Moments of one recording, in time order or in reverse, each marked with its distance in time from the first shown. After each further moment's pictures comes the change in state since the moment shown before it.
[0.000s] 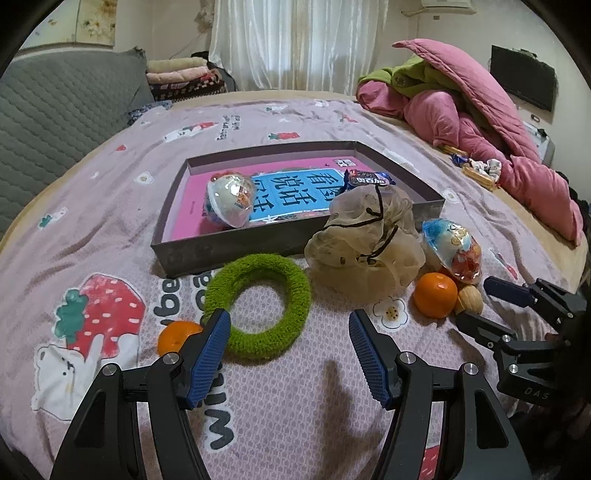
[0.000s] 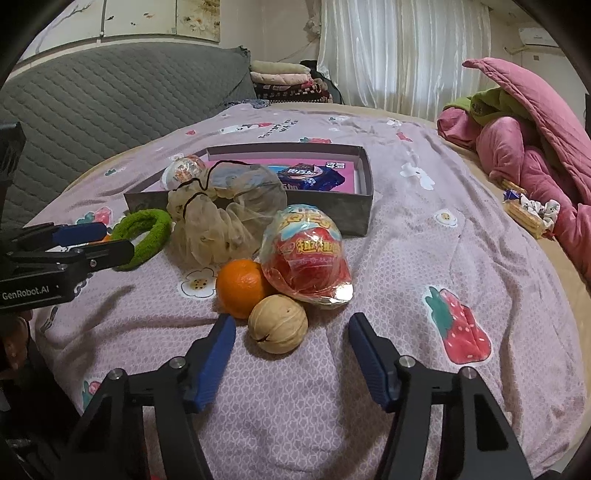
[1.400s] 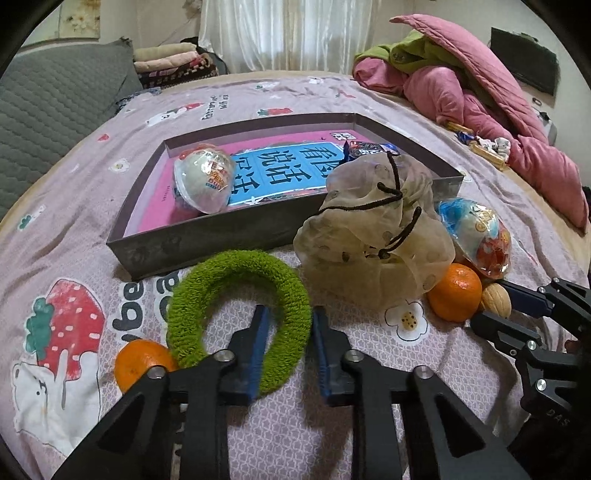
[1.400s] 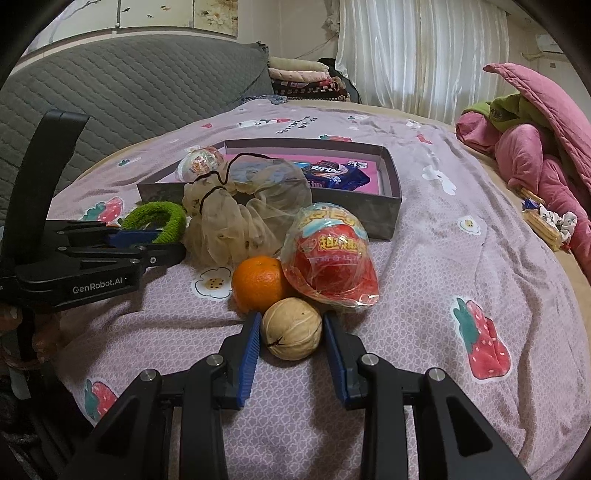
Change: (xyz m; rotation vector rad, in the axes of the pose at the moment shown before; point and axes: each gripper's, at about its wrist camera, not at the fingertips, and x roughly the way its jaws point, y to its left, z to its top) left arm 0.045 -0.011 0.007 0.034 0.072 0.005; right arm 0.010 0.012 0.003 -0.055 0.009 0.043
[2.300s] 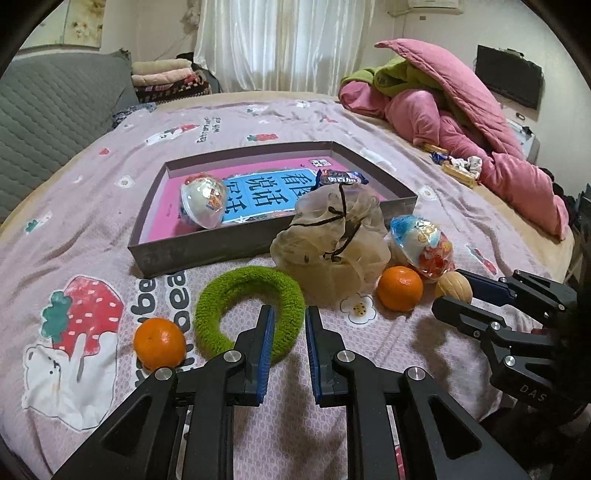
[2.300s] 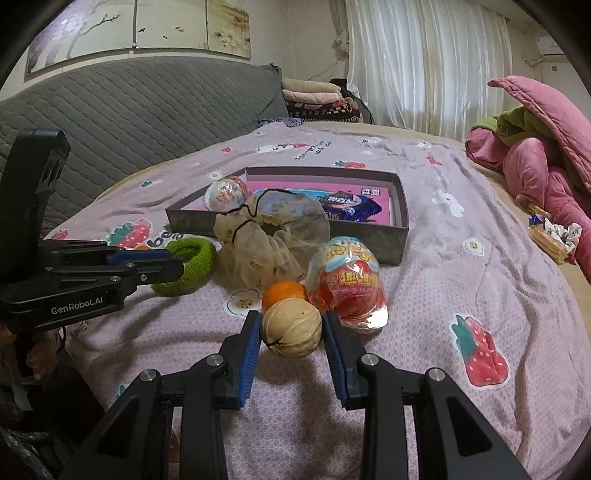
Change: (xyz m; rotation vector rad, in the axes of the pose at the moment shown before) left arm -0.056 -0.007 -0.012 -0.007 -0.081 -0.060; right arm -0.029 0.003 0.003 -0.002 -0.102 0.074
